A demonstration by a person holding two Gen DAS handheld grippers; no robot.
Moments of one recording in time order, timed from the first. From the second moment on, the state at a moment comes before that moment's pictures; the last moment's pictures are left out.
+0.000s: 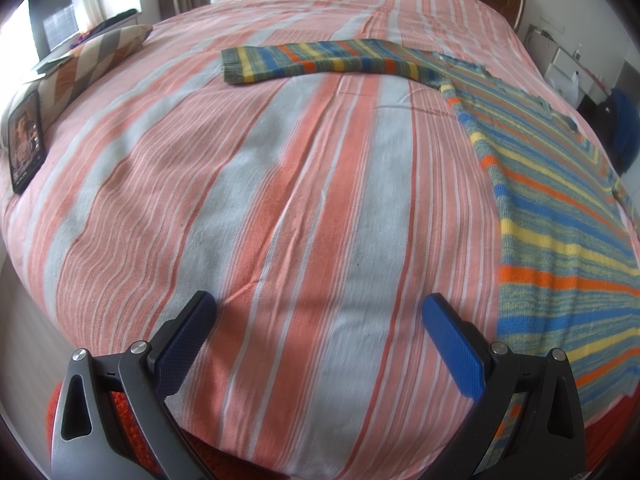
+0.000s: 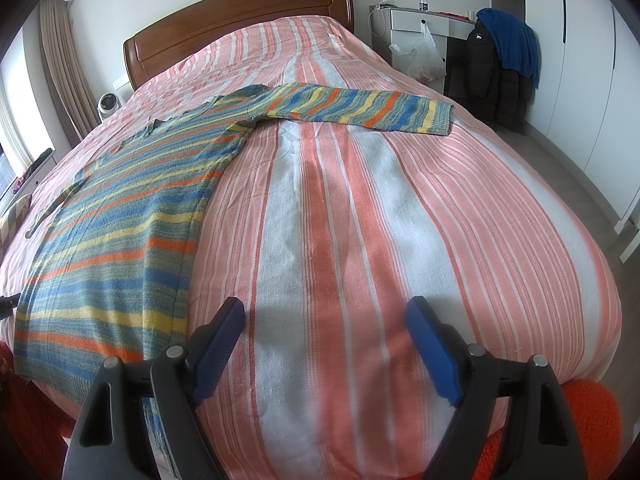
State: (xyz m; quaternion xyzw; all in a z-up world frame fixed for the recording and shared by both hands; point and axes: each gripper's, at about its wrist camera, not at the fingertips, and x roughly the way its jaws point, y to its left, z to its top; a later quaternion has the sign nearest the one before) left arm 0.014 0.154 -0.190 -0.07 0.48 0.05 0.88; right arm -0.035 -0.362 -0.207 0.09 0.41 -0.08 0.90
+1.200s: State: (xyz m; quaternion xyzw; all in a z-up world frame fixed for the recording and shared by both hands) left arm 0.014 0.151 -0.194 -0.06 0.48 0.05 0.87; right arm 0.106 -0.576 -0.235 0.53 0.34 -0.04 0.78
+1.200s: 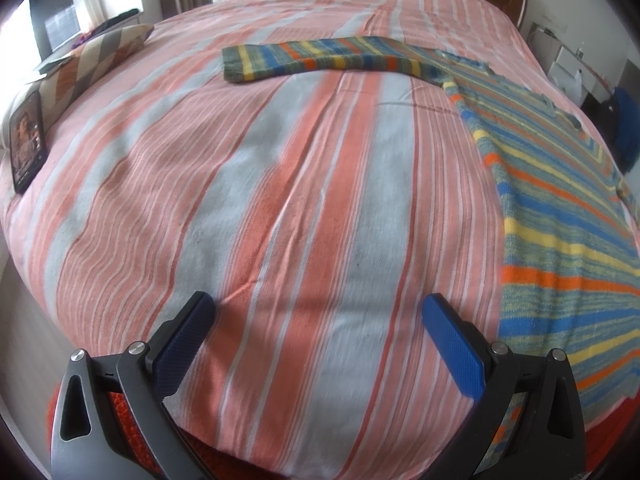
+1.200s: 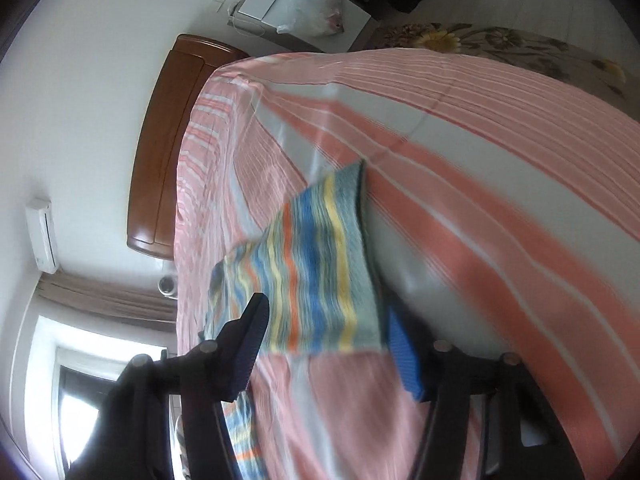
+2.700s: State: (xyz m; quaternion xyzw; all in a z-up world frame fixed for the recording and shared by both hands) left arm 0.015 0.152 -0.192 -0.06 0.47 0.05 0.88; right arm 0.098 -0.424 -0.171 0.06 0.40 -0.01 0.91
